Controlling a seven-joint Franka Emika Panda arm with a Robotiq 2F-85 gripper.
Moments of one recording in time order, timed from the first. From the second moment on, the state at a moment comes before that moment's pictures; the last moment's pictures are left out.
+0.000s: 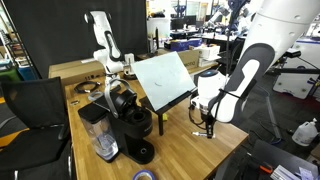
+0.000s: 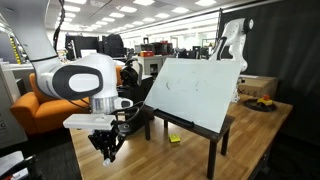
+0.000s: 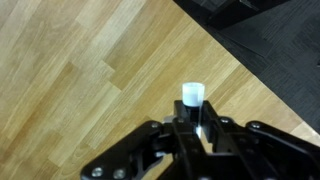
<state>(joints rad) -0.09 0.22 -0.14 -2.67 -0.30 2.81 -0.46</state>
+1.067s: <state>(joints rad) -0.10 0.01 -0.13 -2.61 0.02 2.59 -0.37</state>
